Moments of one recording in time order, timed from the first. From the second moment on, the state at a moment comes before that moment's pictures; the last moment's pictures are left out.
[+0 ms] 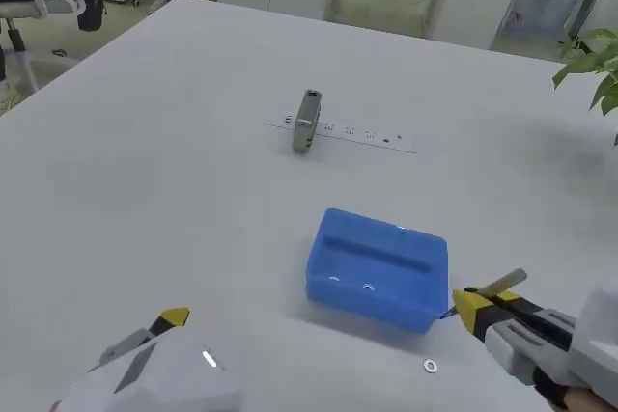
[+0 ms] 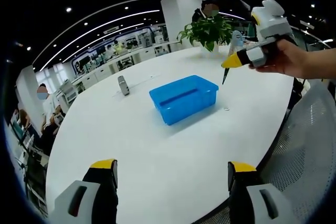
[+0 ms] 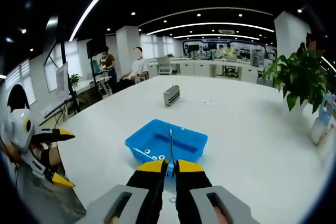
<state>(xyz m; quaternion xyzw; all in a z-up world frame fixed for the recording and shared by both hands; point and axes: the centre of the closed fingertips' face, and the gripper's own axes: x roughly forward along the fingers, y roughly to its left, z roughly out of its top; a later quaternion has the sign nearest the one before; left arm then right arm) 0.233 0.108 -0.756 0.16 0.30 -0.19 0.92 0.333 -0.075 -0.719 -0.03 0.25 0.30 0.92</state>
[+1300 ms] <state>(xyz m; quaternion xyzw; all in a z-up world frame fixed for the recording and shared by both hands) 0.232 0.109 -0.761 0.17 0.31 -0.19 0.91 0.327 -0.067 -0.787 -0.09 0.31 0.33 0.89</state>
